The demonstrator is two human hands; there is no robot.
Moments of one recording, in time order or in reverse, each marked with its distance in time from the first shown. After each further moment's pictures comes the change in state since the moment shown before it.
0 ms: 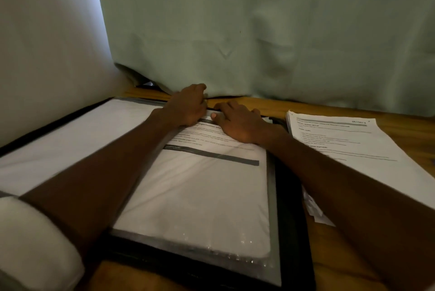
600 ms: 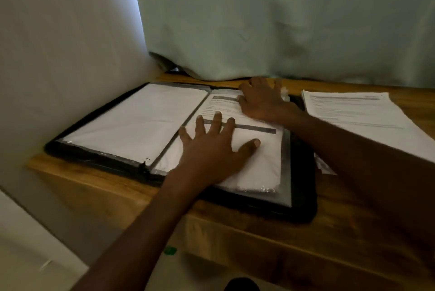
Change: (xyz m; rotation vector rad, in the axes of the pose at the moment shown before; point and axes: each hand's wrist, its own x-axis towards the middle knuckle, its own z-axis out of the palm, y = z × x) left_hand -0.211 0.090 -0.028 0.122 -0.234 -0.185; right_hand -0.043 -0.037 -0.020 -0.191 0.066 0.073
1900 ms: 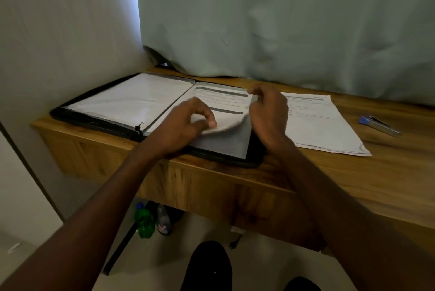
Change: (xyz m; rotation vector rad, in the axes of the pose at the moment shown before) left_hand -0.065 -0.015 -0.028 -0.683 0.275 0.404; right_hand -0.180 -0.008 -0.047 0.700 0.641 0.238
